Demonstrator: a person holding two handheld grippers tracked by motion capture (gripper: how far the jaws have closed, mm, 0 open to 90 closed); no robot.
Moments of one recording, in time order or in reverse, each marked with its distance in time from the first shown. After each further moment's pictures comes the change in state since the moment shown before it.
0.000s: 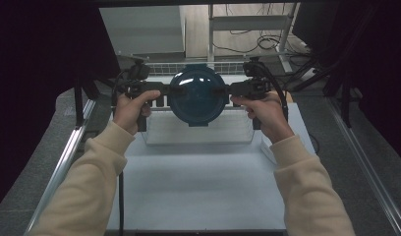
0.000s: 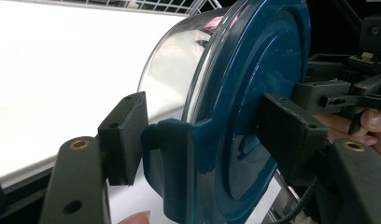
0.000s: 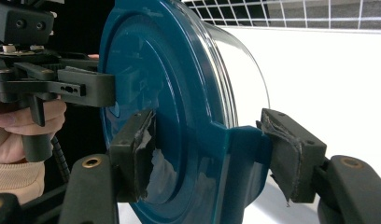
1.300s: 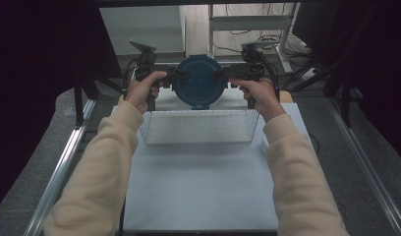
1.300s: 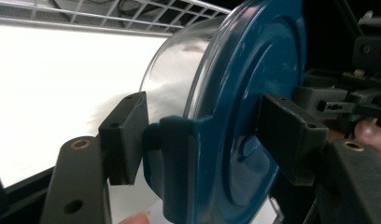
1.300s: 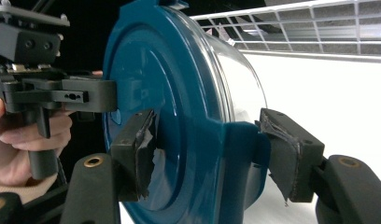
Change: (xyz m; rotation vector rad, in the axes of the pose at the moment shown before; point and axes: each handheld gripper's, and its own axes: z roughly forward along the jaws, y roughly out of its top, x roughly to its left) left arm 0.052 0.045 0.043 0.032 0.013 -0.143; right arm -0.063 0.041 0.041 0.029 0.030 0.153
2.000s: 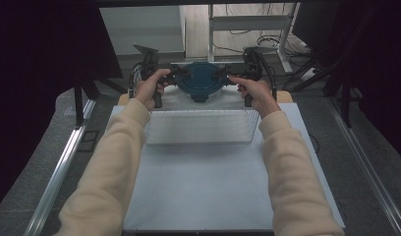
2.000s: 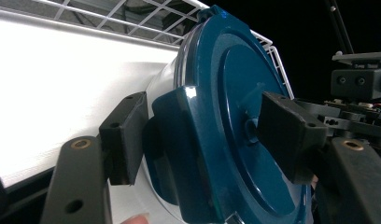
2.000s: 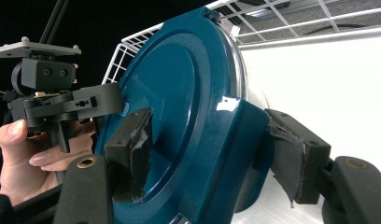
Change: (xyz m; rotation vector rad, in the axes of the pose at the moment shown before) left arm 0.027 0.009 0.024 -0.021 -0.024 -0.141; right arm -0.036 0.007 0.020 0.019 0.046 0.206
